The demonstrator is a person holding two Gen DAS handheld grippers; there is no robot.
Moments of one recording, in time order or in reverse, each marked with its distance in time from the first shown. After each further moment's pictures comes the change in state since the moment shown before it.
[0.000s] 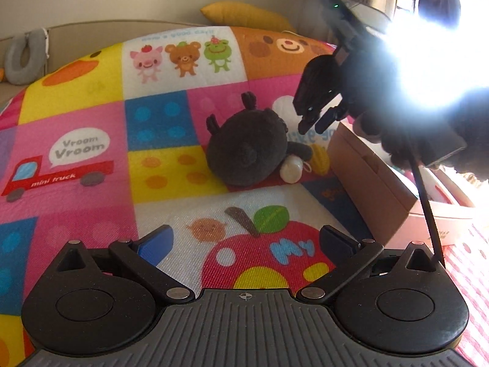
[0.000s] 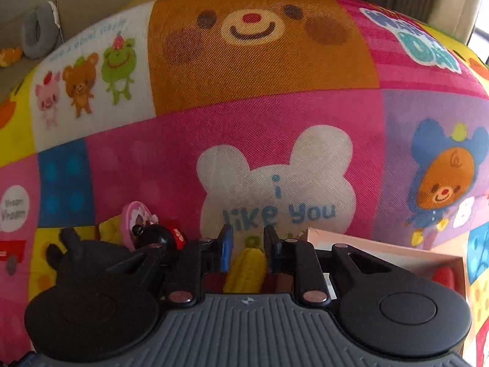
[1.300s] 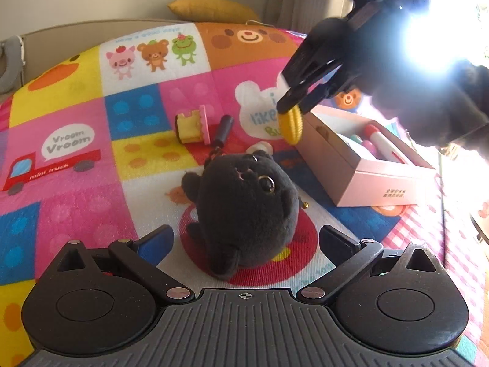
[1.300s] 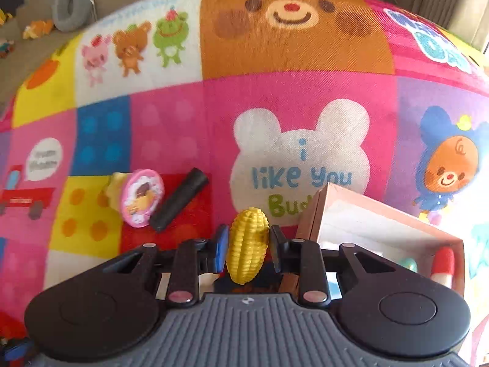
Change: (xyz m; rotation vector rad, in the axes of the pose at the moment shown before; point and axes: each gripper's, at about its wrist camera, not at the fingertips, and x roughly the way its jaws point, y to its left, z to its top) left arm -0.045 -0.012 -0.024 0.090 0.053 -0.088; right arm -0.082 -0.033 -0.040 -0.058 0.014 0.138
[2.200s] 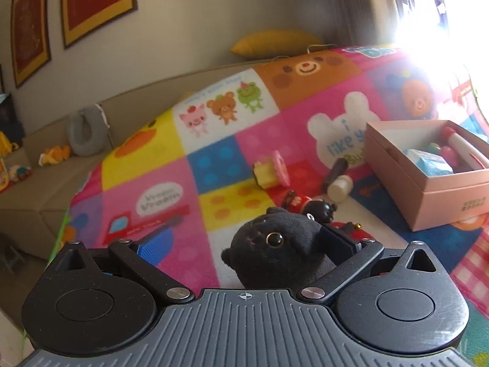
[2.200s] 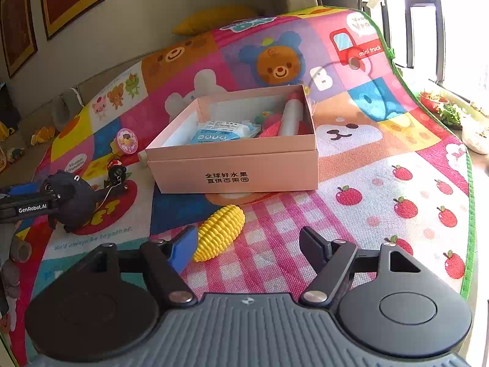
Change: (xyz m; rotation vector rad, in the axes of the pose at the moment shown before) left arm -0.008 -0.041 0.024 0.140 -0.113 0.472; right arm -0.107 -0.076 -0.295 0.320 -0.360 0.029
